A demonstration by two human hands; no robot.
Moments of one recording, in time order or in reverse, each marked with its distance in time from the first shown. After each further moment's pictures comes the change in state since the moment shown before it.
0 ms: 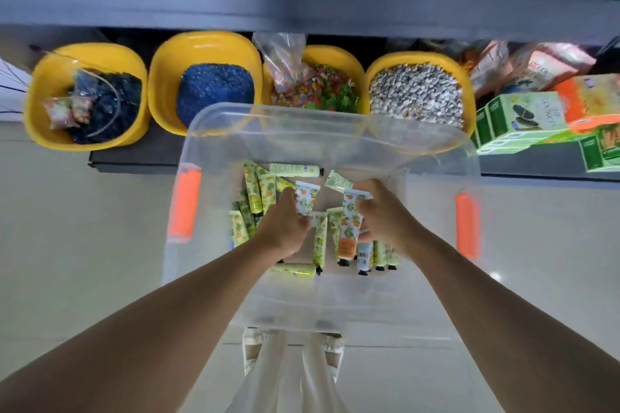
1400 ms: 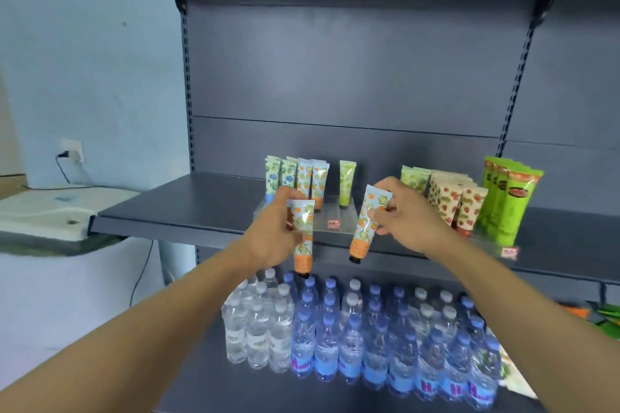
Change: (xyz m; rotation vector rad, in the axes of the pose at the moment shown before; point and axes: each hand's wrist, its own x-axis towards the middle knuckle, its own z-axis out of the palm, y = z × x) left_hand -0.419 0.343 -0.490 -0.081 0.631 0.899; right_hand -0.480 -0.533 -0.159 -0.310 0.476 -1.158
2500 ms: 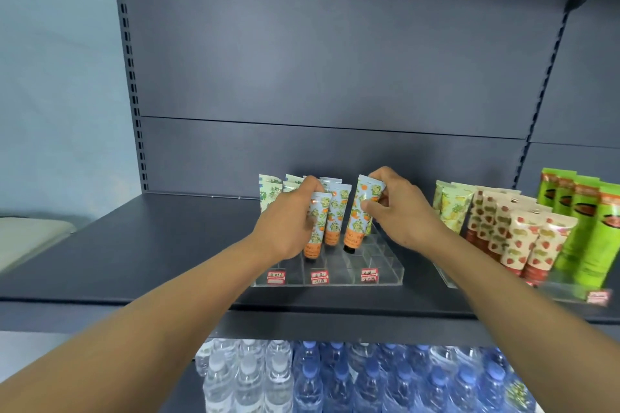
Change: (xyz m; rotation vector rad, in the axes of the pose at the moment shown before) left_hand 0.163 -0.064 -0.024 0.359 -0.024 0.232; right_hand 0.139 0.001 0.055 -0.238 0.180 0.021
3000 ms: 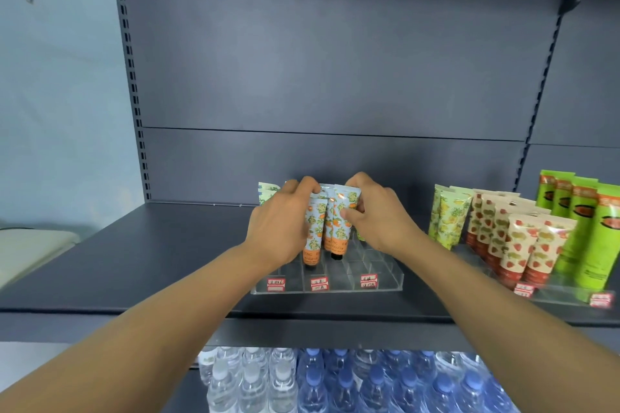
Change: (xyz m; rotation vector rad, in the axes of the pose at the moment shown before) left_hand -0.005 0.009 -0.010 0.322 0.126 0.005; right_hand 0.009 -0.012 0.018 -0.070 -0.018 -0.040
